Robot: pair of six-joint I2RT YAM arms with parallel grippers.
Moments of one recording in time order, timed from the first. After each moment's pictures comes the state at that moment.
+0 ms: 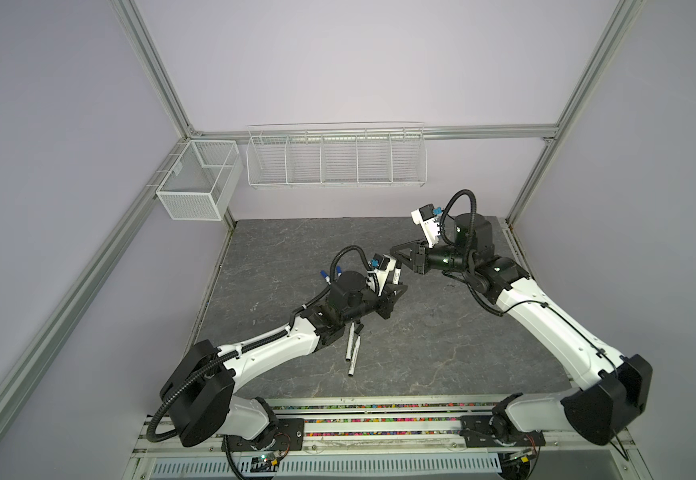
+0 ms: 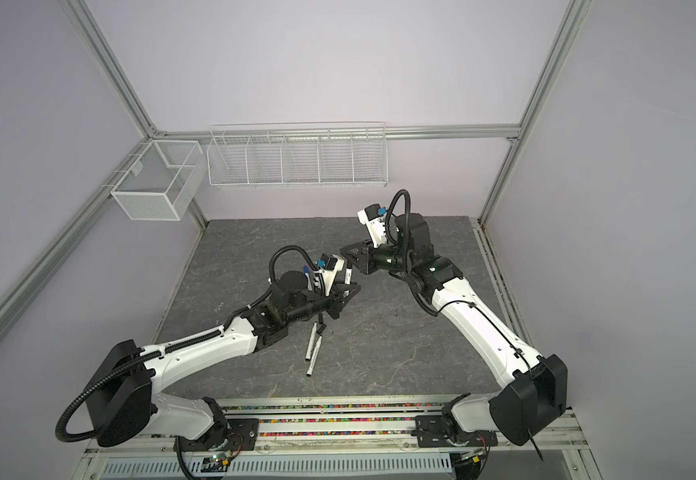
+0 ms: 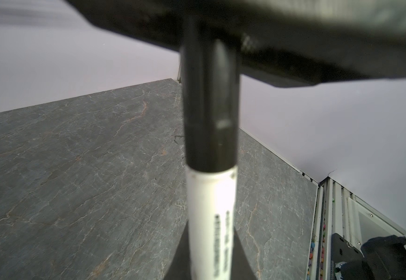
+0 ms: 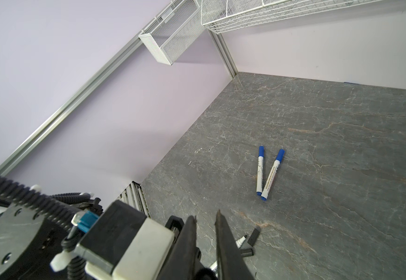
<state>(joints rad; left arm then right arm) -0.89 1.41 0.89 0.29 0.18 -0.26 0.50 1.38 1.31 -0.30 -0.61 0.35</state>
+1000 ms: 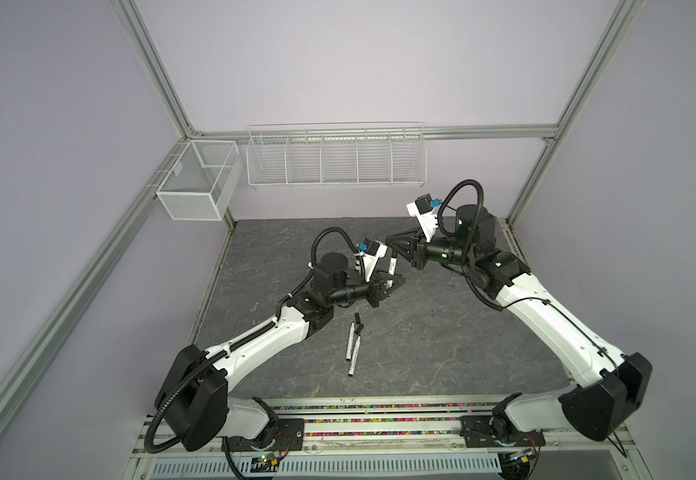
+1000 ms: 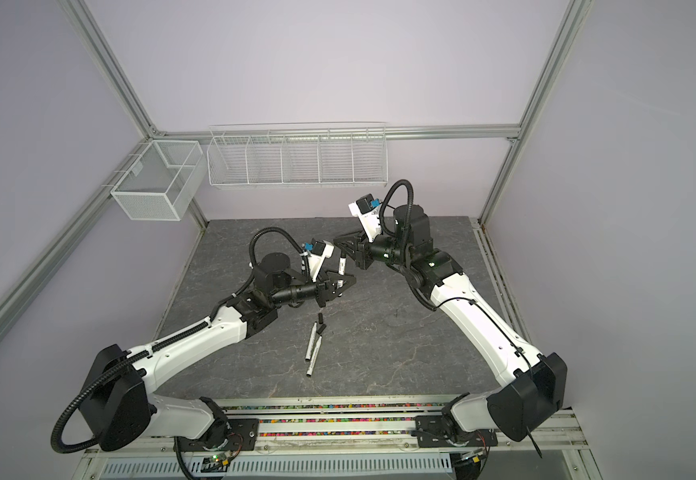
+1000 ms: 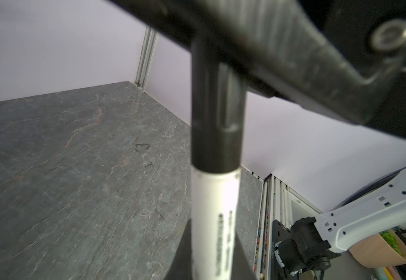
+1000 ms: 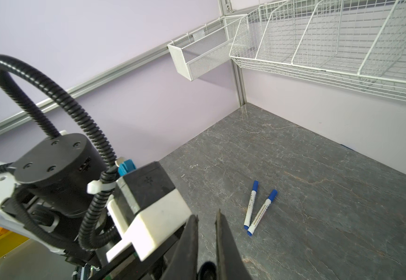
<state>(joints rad) -0.74 1.38 0.97 0.24 0.52 -0.34 0.53 1.40 1.38 -0.29 -0.62 0.14</state>
